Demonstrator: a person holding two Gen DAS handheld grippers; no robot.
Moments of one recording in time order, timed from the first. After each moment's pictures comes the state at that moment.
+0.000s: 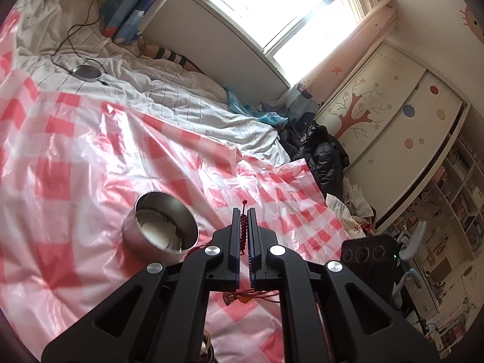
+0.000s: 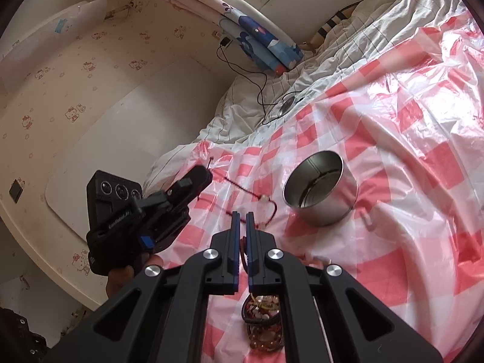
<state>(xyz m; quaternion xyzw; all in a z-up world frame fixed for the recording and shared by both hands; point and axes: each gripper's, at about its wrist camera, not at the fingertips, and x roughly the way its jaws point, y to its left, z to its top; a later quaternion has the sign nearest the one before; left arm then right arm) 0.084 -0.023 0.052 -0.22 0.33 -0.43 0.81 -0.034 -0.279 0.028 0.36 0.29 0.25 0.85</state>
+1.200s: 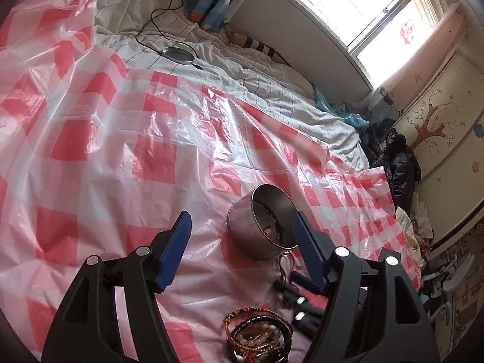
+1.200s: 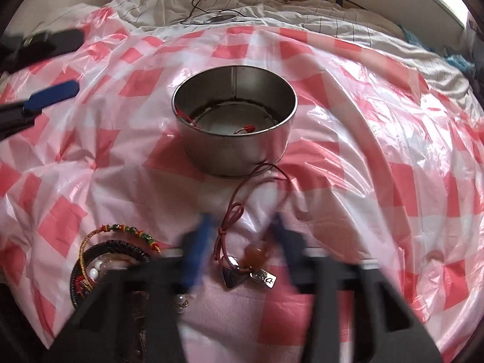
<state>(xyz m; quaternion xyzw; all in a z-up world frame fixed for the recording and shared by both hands) 0.111 0.029 0.019 -0.21 0.42 -0.25 0.85 0.028 -0.203 -0.042 0.01 0.49 0.04 0.87</state>
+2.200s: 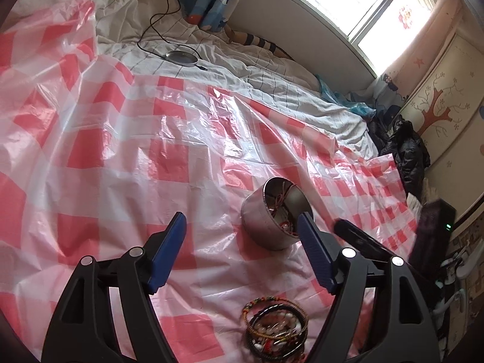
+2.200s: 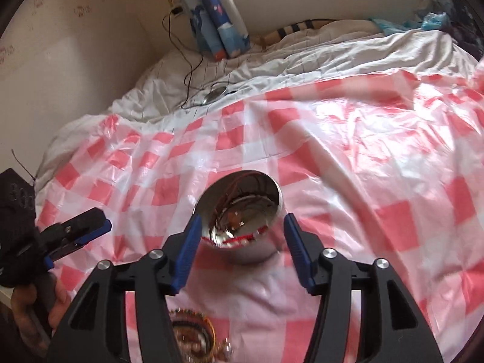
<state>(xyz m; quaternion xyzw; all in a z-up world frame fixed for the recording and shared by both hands) 0.101 0.036 0.029 -0.15 0.42 -0.24 0.86 0.032 -0.254 0.021 0.19 0.37 0.06 0.91</state>
